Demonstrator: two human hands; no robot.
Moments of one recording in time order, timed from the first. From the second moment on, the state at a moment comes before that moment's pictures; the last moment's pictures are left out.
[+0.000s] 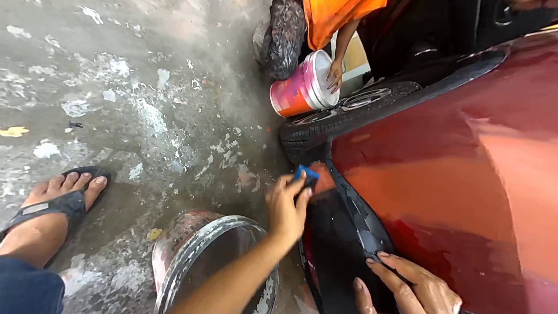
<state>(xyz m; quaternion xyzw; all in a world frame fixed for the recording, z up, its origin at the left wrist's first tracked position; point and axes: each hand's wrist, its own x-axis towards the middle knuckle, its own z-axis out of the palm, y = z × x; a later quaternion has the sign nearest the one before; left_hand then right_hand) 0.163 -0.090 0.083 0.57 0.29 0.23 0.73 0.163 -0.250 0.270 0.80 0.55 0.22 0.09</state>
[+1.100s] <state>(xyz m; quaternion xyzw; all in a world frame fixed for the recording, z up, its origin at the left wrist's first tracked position) 0.178 -0.074 0.074 0.57 0.30 0.17 0.74 0.164 -0.253 0.268 0.80 0.55 0.22 0.08</state>
